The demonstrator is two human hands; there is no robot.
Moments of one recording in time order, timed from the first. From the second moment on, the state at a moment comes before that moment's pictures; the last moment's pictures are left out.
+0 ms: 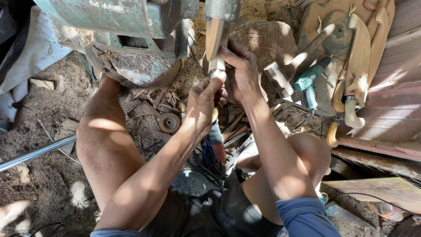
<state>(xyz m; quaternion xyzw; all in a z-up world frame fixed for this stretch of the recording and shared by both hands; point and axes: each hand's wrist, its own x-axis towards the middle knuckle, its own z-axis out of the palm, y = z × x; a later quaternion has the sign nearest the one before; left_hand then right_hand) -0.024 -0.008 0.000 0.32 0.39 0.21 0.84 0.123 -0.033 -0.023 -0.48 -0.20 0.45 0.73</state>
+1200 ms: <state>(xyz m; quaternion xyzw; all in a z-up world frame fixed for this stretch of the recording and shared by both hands) -0.013 -0.002 0.004 0.37 0.33 0.25 0.83 0.136 -0.039 -0.003 -0.45 -0.23 0.47 0.72</state>
